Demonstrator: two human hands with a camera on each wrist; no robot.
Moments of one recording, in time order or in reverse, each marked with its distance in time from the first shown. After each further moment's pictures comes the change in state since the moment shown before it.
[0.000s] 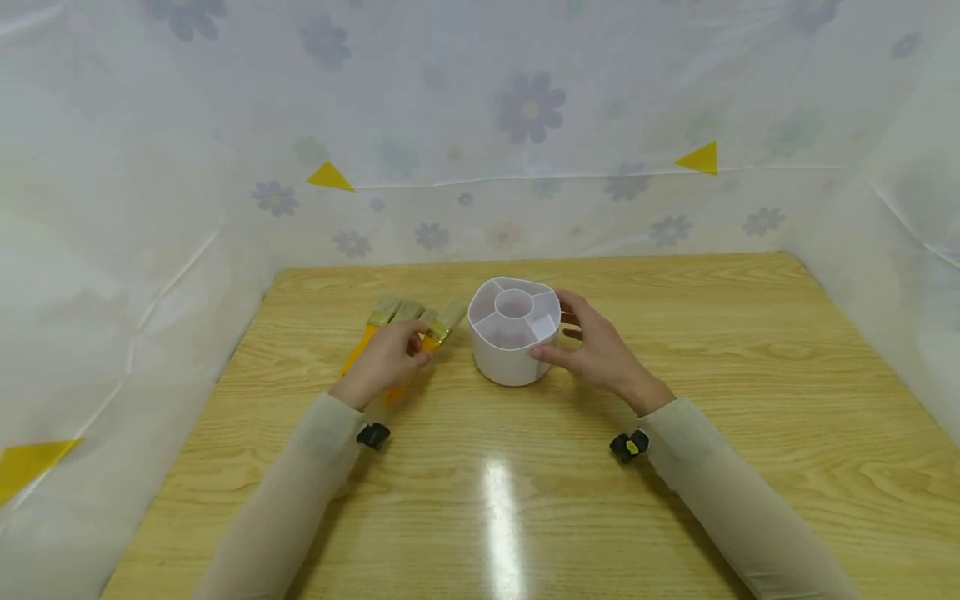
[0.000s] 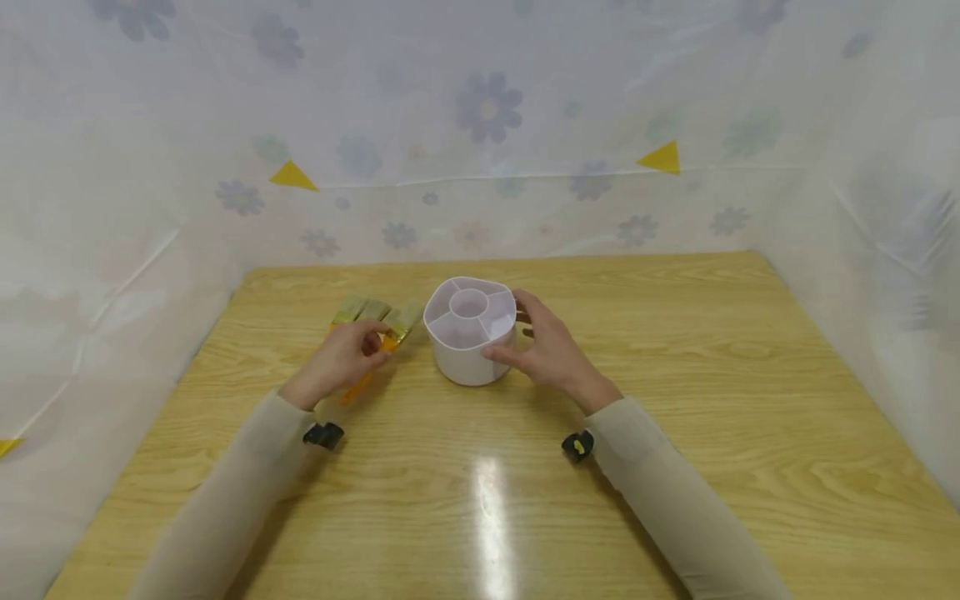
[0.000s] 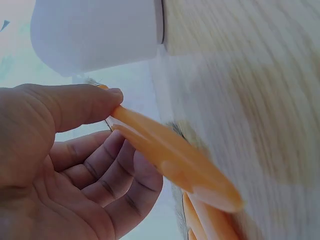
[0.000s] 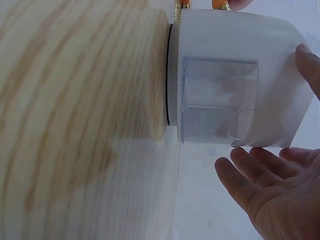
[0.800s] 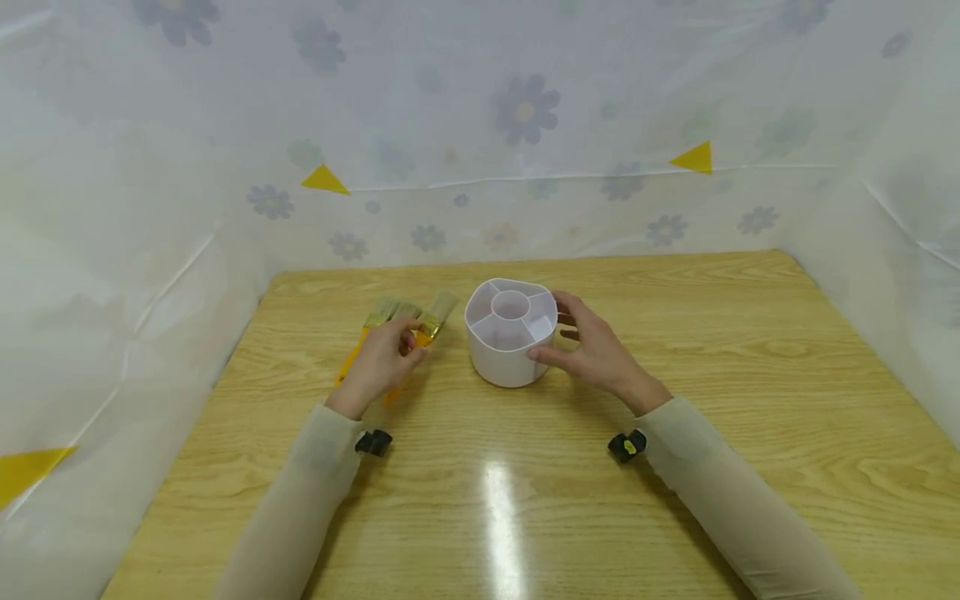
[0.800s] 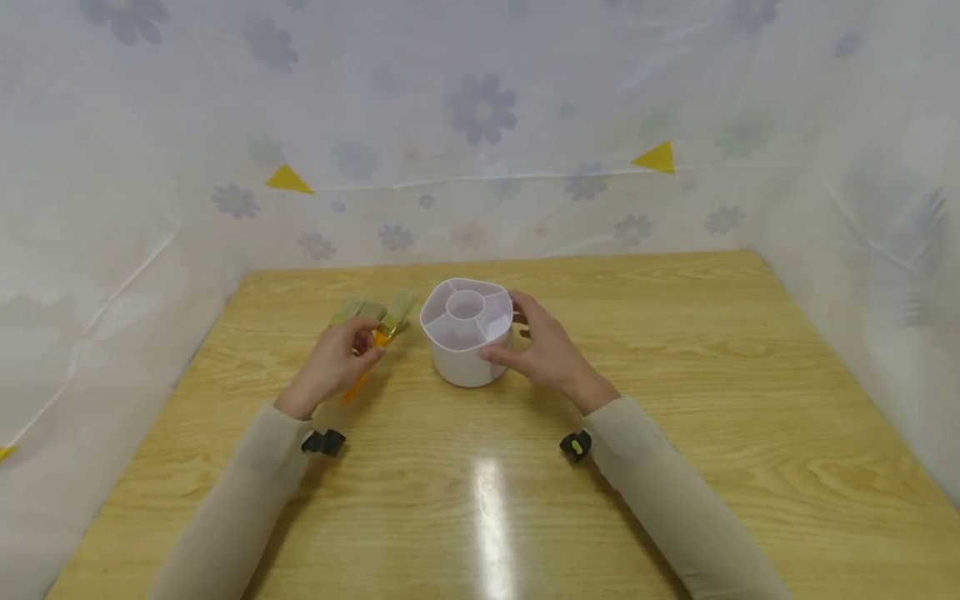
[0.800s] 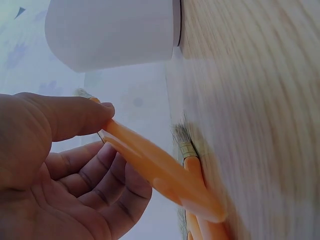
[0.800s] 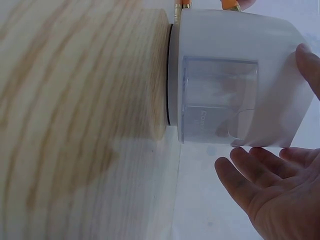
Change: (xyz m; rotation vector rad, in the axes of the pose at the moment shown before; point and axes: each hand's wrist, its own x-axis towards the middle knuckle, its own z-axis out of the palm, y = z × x) left_hand -0.006 0.002 0.002 -0.079 0.137 0.008; right_hand 0.010 0.041 0.005 -0.009 0.013 -0.013
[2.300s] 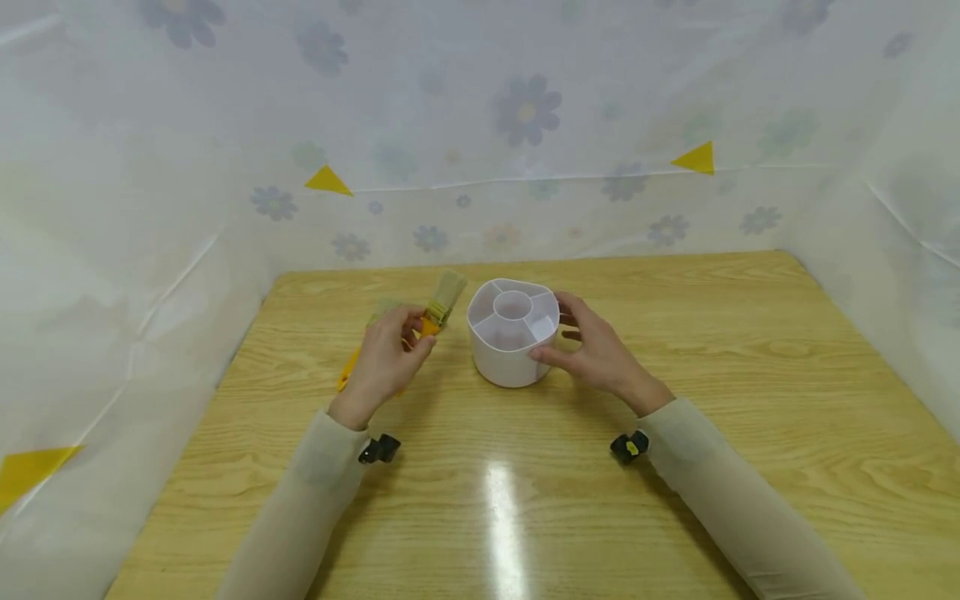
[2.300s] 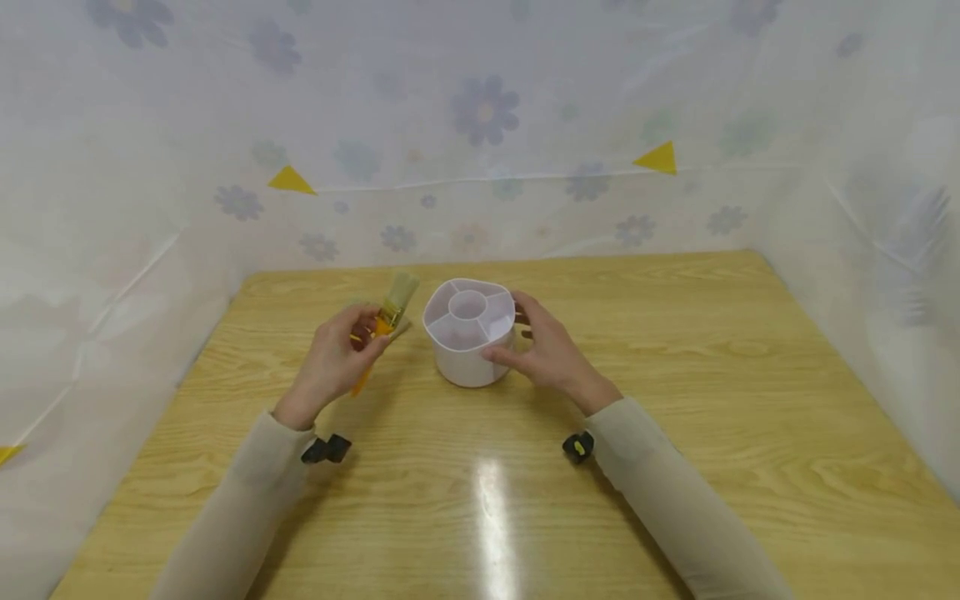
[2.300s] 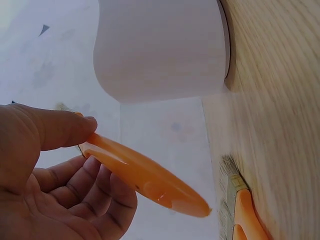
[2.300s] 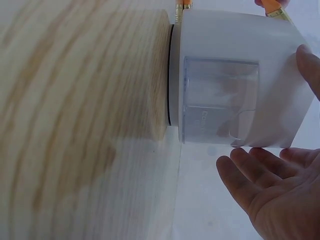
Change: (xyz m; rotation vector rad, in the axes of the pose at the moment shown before) left_hand -0.015 0.029 -0.008 -0.122 0.203 0.146; right_hand 0.000 0.002 0.001 -0.015 0.008 -0.003
